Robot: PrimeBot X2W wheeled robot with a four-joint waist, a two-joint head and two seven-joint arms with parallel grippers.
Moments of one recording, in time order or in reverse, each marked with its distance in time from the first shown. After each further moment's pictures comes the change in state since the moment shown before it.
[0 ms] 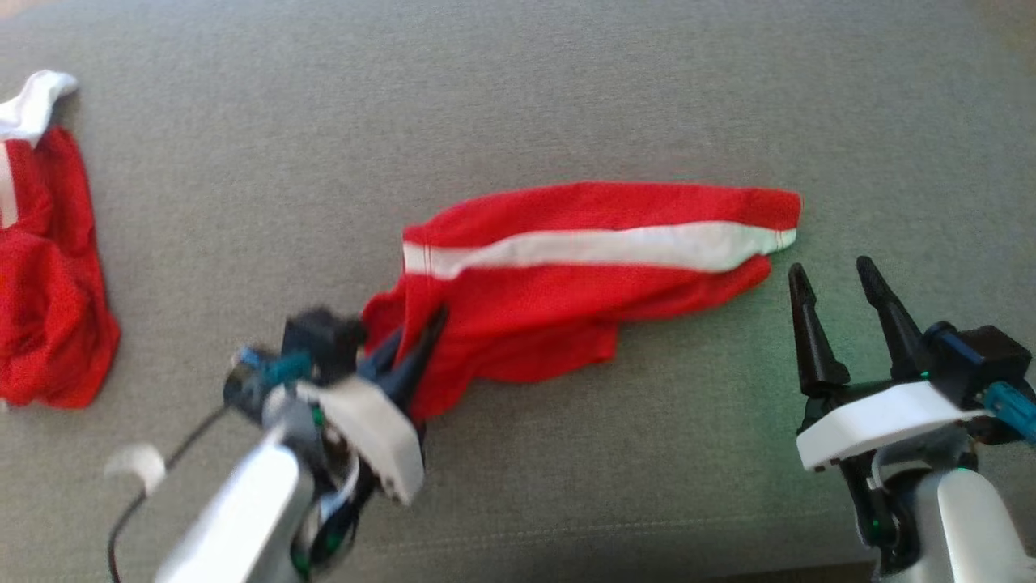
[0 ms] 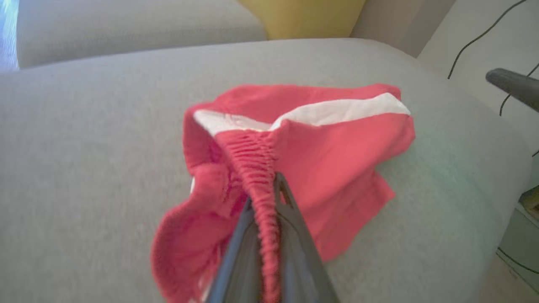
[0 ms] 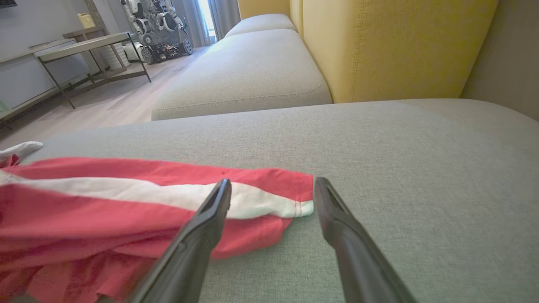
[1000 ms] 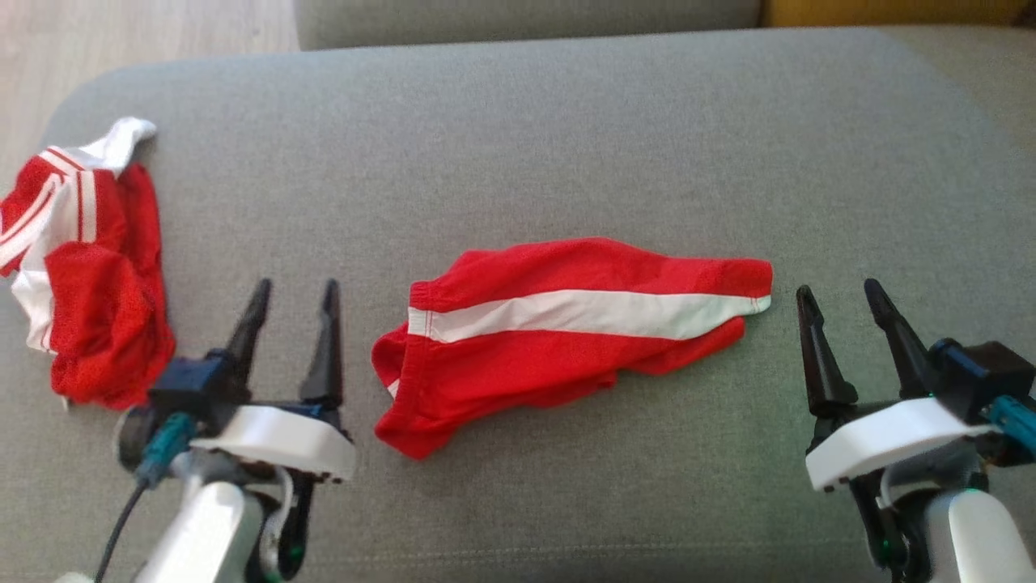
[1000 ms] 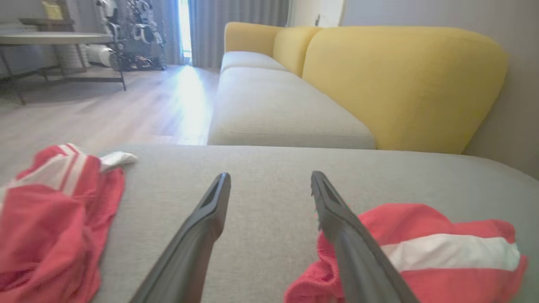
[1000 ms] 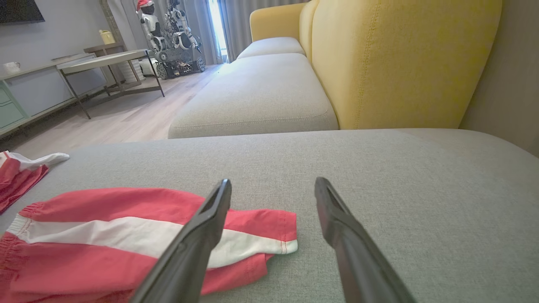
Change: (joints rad) left arm 0.154 -0.026 0.175 -0.049 0.014 0.260 -0.264; right arm 0.045 0.000 -0.021 -0.036 -0.009 0.000 0.050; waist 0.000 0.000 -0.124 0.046
